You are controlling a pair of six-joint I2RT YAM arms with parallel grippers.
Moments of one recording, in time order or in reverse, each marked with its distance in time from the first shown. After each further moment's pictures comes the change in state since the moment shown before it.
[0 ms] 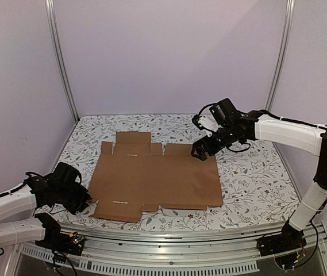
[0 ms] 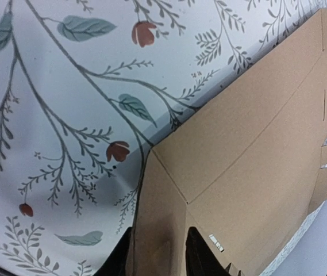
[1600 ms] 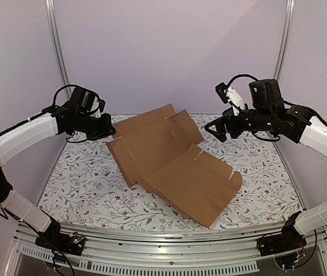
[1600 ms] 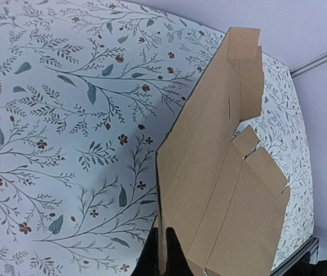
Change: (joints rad) left arm 0.086 0.650 0.895 0.056 0.176 0.948; right arm 0.000 -0.402 -0.060 0.061 -0.011 -0.056
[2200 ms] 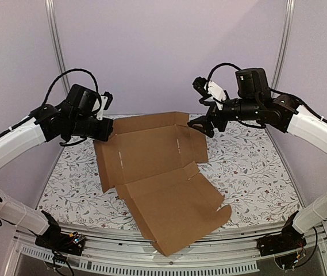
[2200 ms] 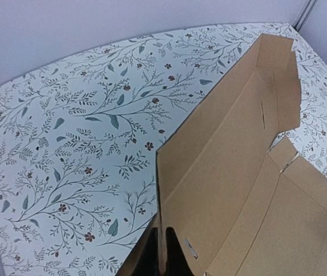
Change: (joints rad) left arm -0.230 -0.131 0.048 -0.151 -0.334 0.341; right arm 0.052 0.124 0.144 0.071 -0.166 -0.318
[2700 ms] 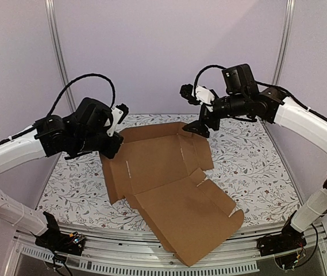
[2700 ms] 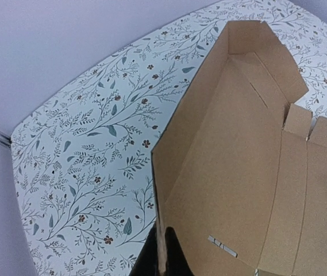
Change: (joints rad) left arm -0.224 -0.050 -0.058 -0.003 -0.207 0.137; right arm 0.002 0.142 0.145 -0.100 -0.061 -0.249
